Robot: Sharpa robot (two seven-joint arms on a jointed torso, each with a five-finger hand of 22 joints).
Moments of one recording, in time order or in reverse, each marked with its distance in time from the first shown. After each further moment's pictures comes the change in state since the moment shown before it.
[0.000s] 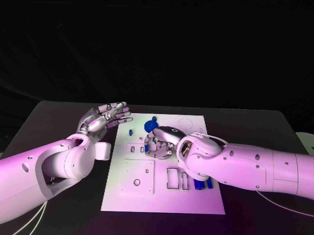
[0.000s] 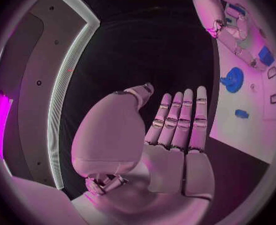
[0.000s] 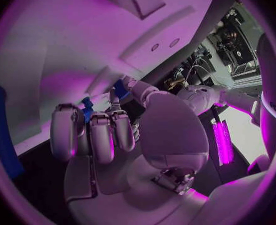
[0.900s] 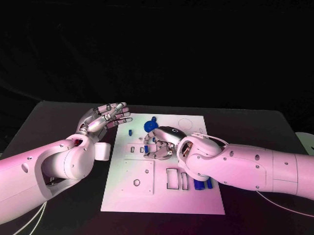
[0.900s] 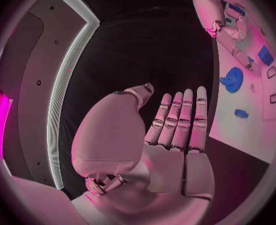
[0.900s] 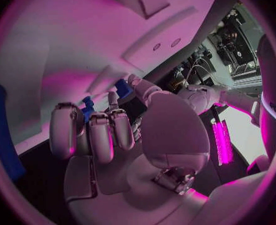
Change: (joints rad) left arm 0.000 0.000 0.000 -0.001 -0.001 0.001 -0.004; left_hand 0.000 0.000 0.009 -0.009 0.000 0.000 0.000 0.000 -0.001 0.000 0.000 0.000 0.000 0.000 0.000 -0.004 0.000 0.000 -0.003 0.003 0.000 -0.001; right arm -0.002 -0.003 -0.002 -0.004 0.000 -0.014 0.009; right_hand -0.037 -0.037 -0.096 0.044 0.015 -0.075 0.022 -0.057 -0.022 -0.017 0.024 -0.026 0.001 0.000 0.022 0.000 0.000 0.000 -0.008 0.018 -0.015 0.000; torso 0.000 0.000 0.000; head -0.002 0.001
